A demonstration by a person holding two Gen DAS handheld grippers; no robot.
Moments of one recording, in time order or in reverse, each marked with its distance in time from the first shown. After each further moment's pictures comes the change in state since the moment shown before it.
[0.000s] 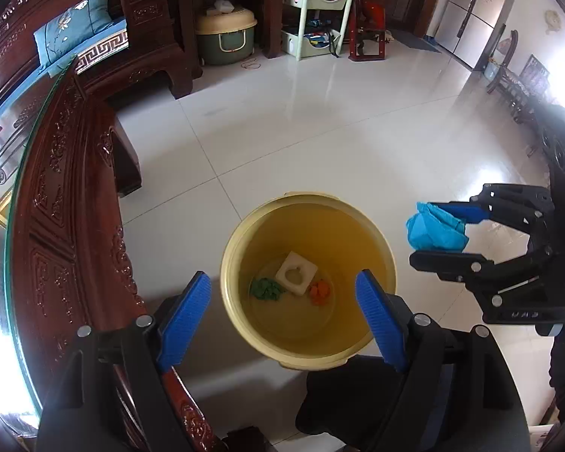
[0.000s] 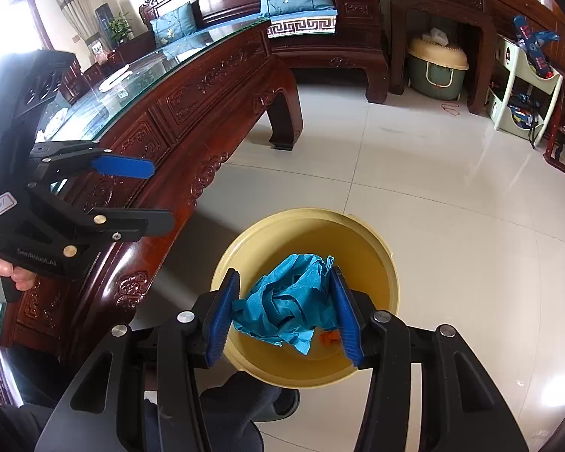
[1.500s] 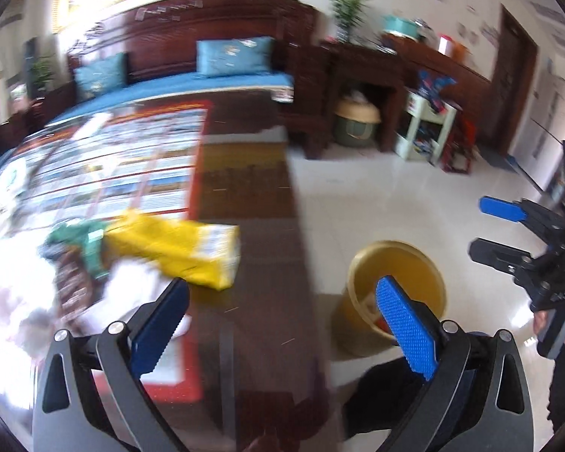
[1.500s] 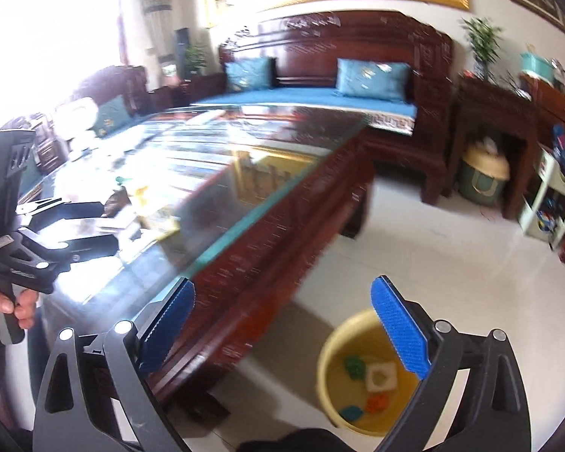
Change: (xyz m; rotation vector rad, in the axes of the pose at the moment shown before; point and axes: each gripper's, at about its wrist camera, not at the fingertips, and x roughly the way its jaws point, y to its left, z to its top) left arm -0.226 0.101 -0.202 -0.373 -0.361 0.303; right arm -0.071 0.213 0.028 -0.246 -0.287 0.069
